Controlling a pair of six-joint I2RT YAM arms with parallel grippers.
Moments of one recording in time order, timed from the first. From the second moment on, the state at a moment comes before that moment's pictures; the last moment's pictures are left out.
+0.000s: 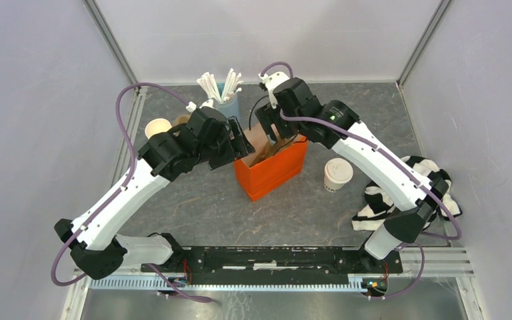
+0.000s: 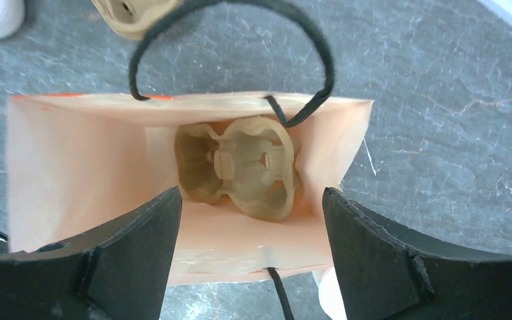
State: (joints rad) left arm -0.79 1.23 1.49 -1.03 -0.18 -0.97; right arm 0.82 1.62 1.84 -0.95 0.27 0.10
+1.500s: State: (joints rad) left arm -0.72 1.45 1.65 -1.09 -0.16 -0.78; right arm 0.69 1.62 2.01 -1.06 0.21 0.13
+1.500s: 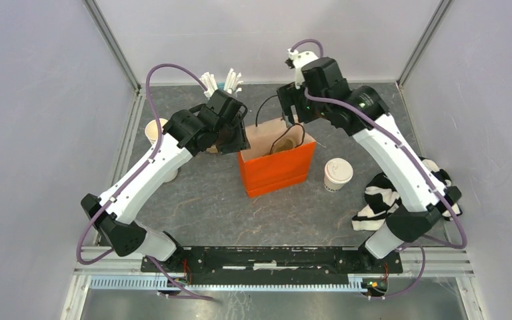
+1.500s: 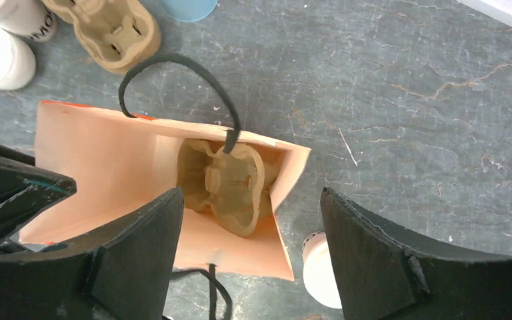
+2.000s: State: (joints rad) left arm -0.70 1.49 1.68 -1.13 -0.17 -0.73; right arm 0.55 1.58 1.97 -1.10 0.11 0.15
